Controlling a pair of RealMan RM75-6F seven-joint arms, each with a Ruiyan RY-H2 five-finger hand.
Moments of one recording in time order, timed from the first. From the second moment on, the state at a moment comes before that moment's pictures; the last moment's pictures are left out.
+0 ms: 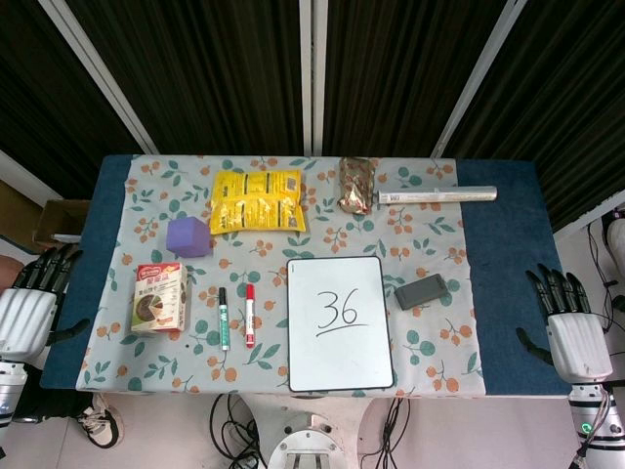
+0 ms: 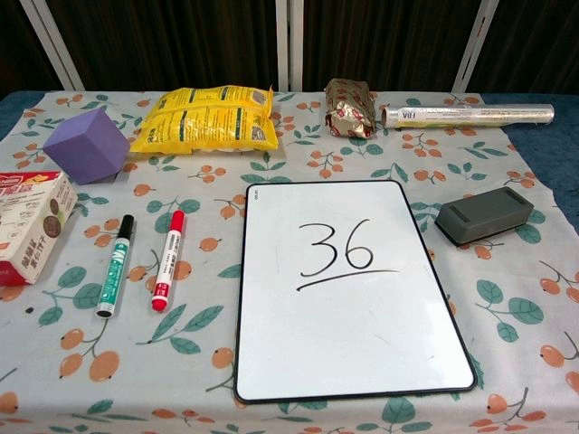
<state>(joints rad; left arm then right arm) -0.13 -1.04 -0.04 -1.61 1.57 1.51 0.06 0.07 -1.16 0.05 -1.60 -1.57 1.53 -0.09</state>
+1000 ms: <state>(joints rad) -0.12 -1.03 -0.04 -1.62 1.57 1.51 0.06 0.22 -1.16 0.07 -1.59 -1.52 1.25 -0.19</state>
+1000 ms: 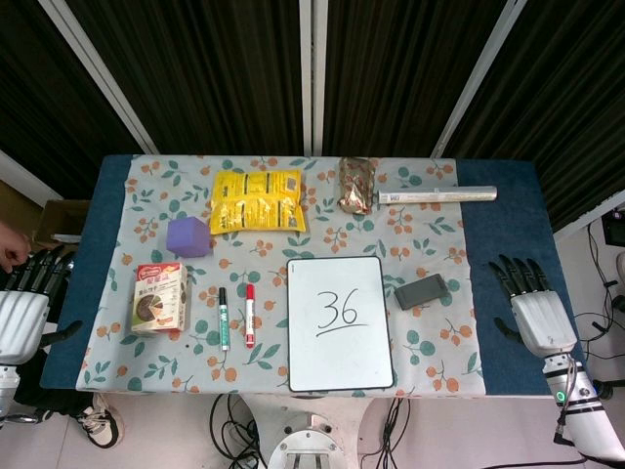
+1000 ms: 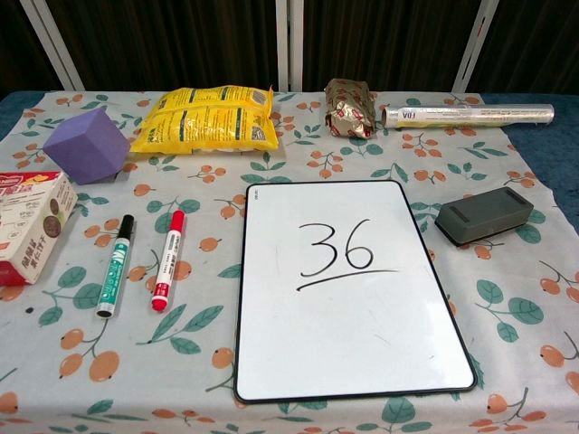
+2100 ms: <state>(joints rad) -0.12 -1.04 -0.03 -1.60 1.55 1.49 0.07 0.51 -1.46 0.06 -1.28 -1.53 1.02 -0.18</state>
